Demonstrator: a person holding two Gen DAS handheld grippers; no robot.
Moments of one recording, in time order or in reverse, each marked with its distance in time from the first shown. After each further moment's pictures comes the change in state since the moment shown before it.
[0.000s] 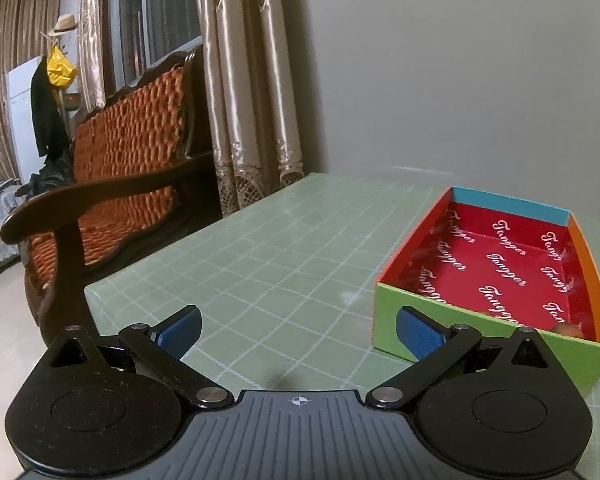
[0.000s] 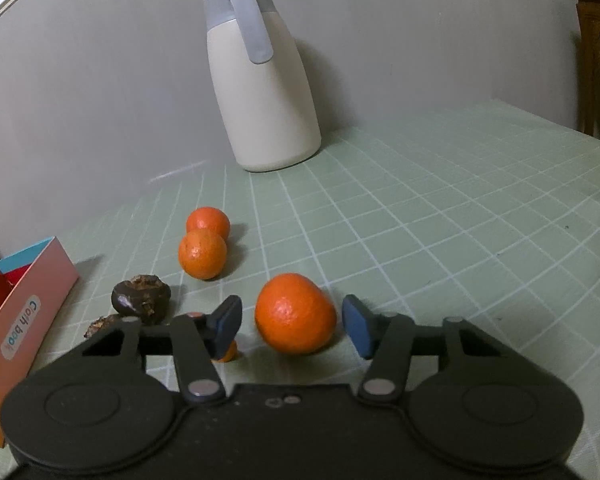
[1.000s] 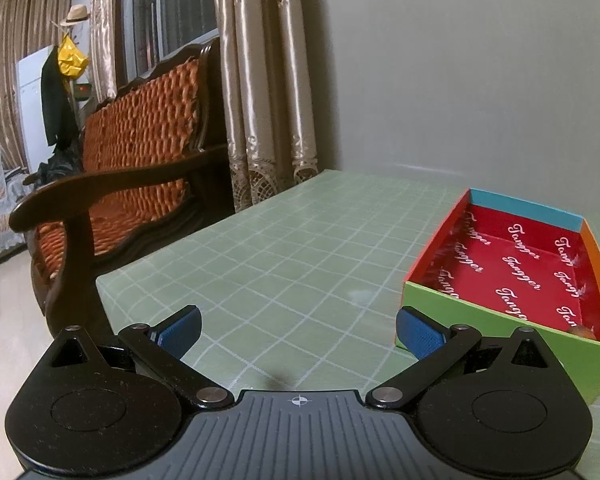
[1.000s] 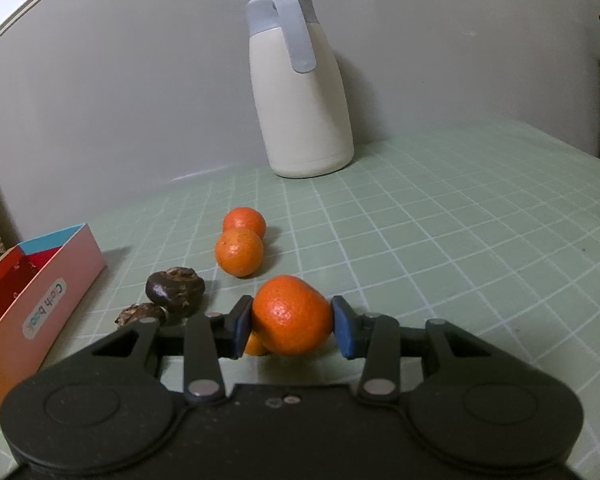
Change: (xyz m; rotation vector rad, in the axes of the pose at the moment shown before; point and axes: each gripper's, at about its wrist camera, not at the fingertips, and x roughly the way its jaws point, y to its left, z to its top) left arm 0.002 0.016 -0.002 -0.040 0.015 0.017; right arm -0.012 0.013 -0.004 -0.083 -0.028 0.062
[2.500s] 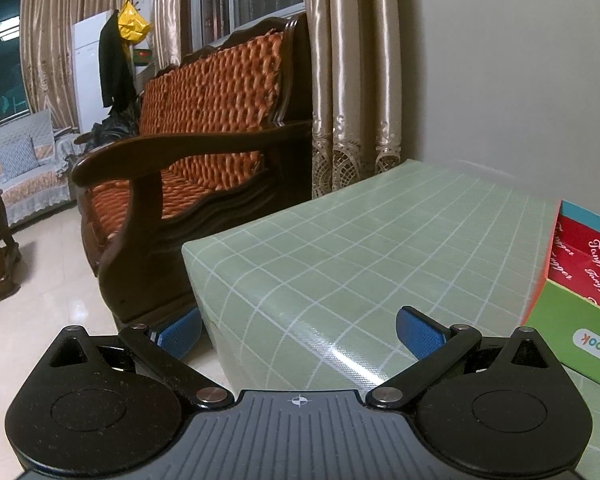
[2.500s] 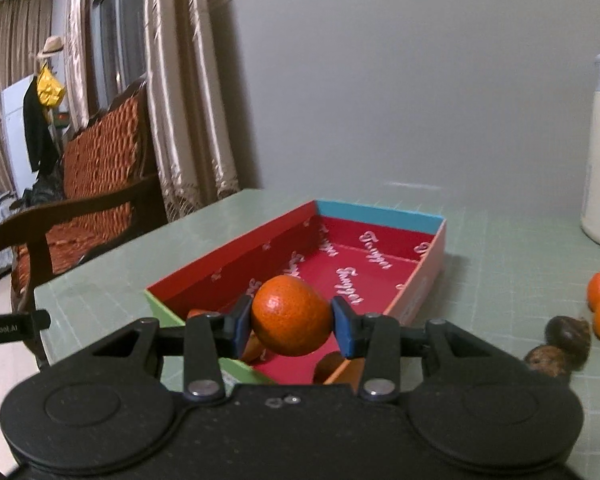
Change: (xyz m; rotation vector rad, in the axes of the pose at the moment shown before) left arm 0.012 0.082 -0.009 -0.117 0.062 0.126; right arm -0.024 0.197 -0.023 -0.384 0.020 0.593
